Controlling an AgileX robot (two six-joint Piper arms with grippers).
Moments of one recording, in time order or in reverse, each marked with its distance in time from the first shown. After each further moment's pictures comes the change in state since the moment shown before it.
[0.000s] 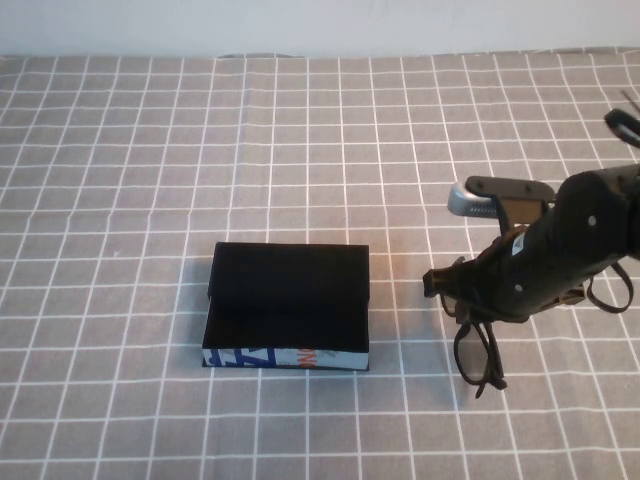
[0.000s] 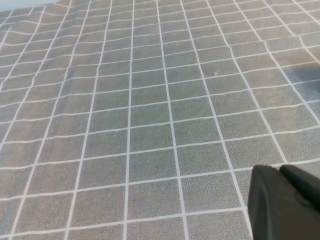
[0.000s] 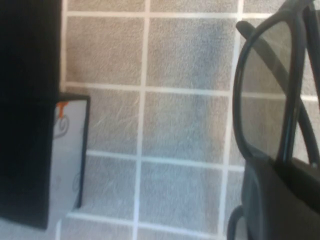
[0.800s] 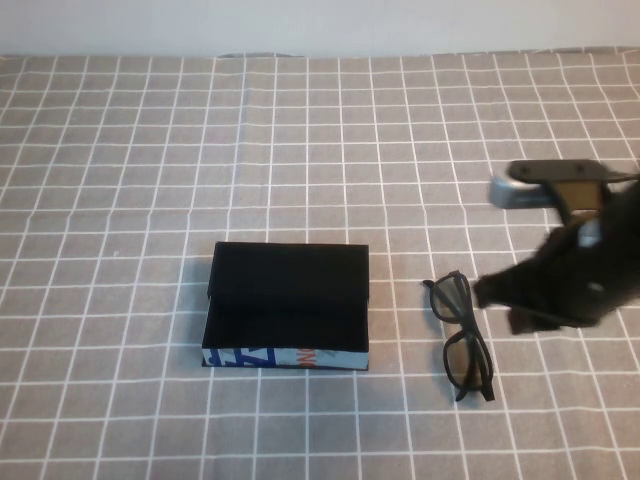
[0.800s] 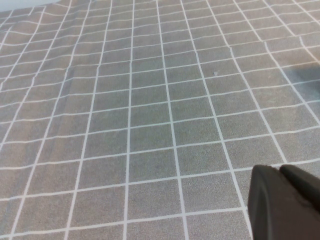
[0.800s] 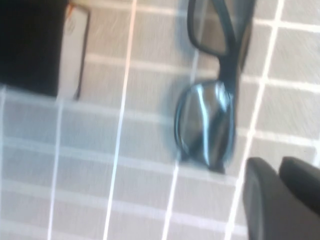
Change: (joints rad) right arm 0.000 -0.237 0.011 -0.075 0.281 -0.020; left arm 0.000 0.000 0.000 0.000 0.000 0.000
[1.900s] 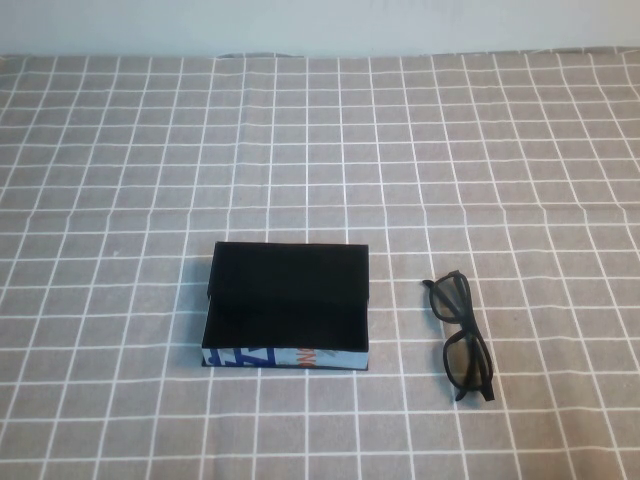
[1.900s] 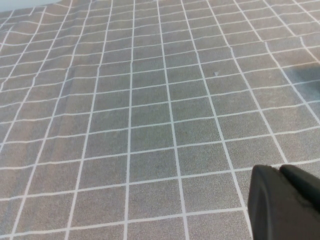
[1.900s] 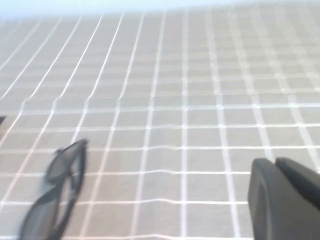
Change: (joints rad) right arm -0.340 -1.055 1.018 -0.226 -0.946 -0.023; left arm 0.000 0.000 0.000 0.001 0.000 0.000
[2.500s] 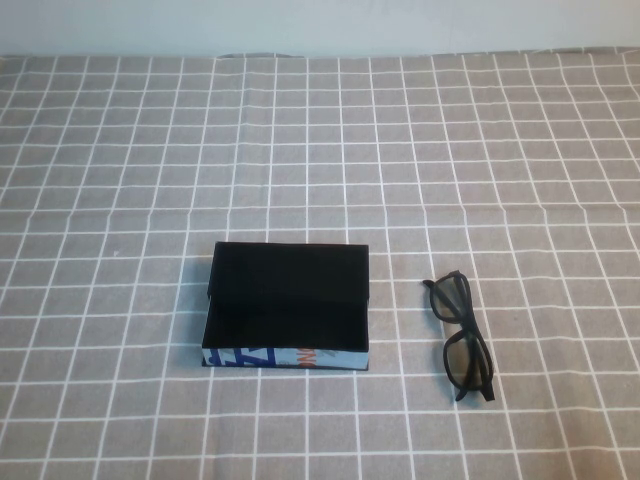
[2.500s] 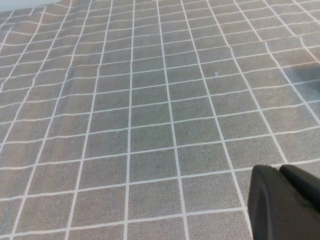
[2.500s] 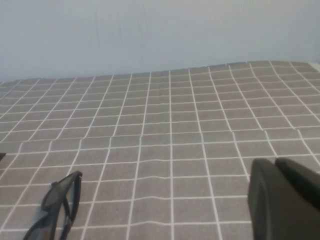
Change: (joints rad) right arm -0.036 -0.437 0.086 0.008 0.175 -0.005; left arm 0.000 0.000 0.000 0.000 0.000 0.000
